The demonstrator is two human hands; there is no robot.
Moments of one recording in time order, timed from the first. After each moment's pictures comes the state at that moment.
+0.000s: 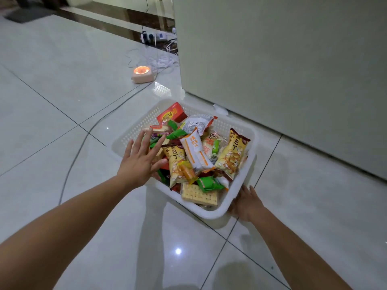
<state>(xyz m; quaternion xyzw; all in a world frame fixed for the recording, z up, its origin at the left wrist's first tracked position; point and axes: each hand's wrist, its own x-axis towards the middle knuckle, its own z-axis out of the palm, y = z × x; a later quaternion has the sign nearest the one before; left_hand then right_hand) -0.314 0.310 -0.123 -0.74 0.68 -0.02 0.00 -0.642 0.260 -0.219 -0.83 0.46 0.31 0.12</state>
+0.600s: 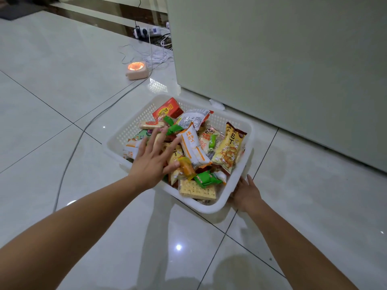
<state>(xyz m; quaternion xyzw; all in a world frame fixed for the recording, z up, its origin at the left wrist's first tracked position) -0.349 0.306 -0.127 -0.68 0.73 -0.02 0.00 -0.636 0.257 -0.213 -0.83 0.47 0.30 0.06</state>
